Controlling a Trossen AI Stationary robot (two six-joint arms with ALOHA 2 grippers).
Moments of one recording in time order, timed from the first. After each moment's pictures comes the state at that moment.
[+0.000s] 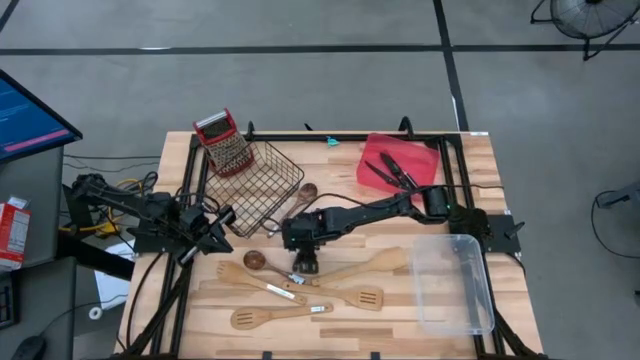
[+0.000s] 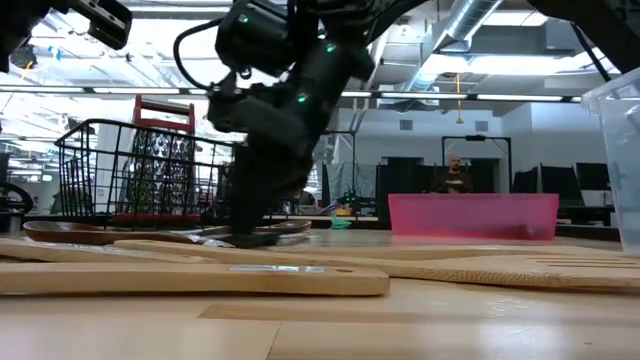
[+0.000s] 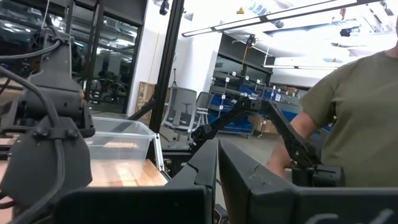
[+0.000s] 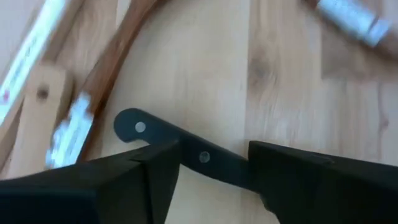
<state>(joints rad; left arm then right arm) -0.32 0.29 0.12 0.43 0.18 -0.27 0.10 2.33 1.79 -0.59 -0.06 0.06</state>
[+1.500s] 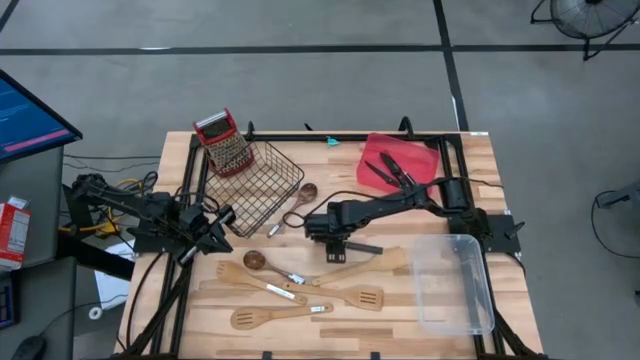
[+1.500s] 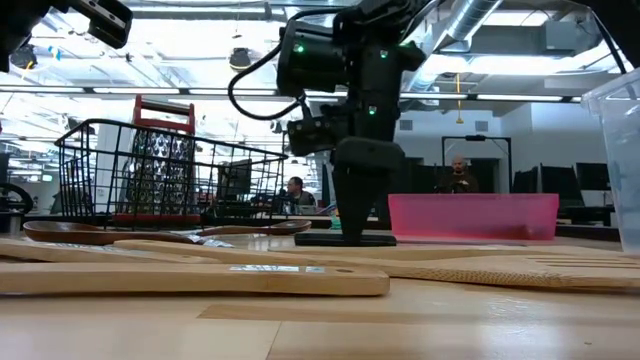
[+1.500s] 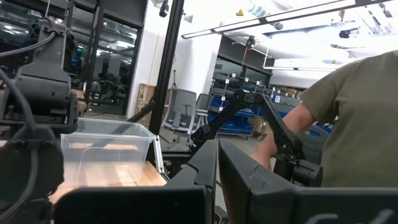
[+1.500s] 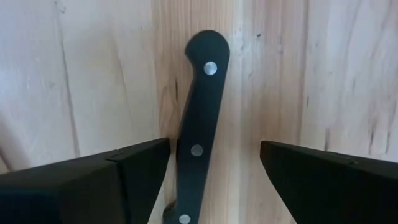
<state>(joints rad) -0.32 0.29 0.12 0.44 0.18 -0.27 0.08 2.16 1.55 -0.79 0.06 0.08</state>
